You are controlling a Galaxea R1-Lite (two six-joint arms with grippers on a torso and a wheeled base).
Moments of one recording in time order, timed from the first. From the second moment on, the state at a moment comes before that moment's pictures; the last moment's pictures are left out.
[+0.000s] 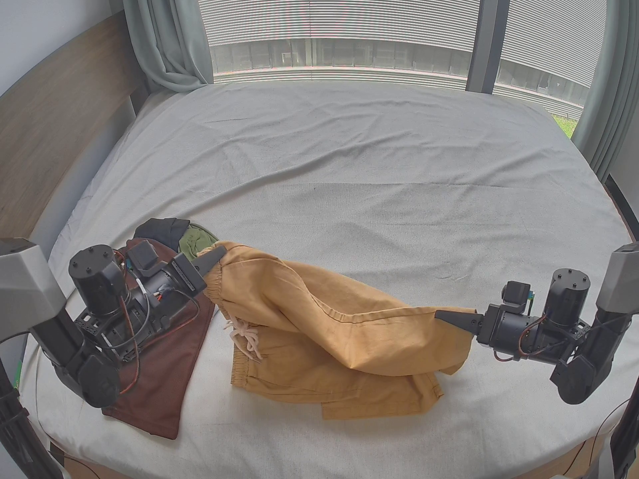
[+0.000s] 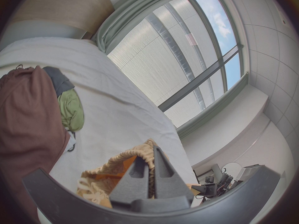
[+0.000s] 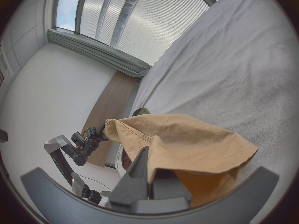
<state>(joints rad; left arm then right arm) -0.28 1.94 -0.43 -1.55 -0.29 -0.75 0.28 2.01 -0.28 -1.54 0.63 0.71</state>
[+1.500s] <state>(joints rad) -0.23 1.76 -0.38 -1.55 -0.38 -0.72 0.25 1.77 -0.29 -1.54 0.63 0.72</state>
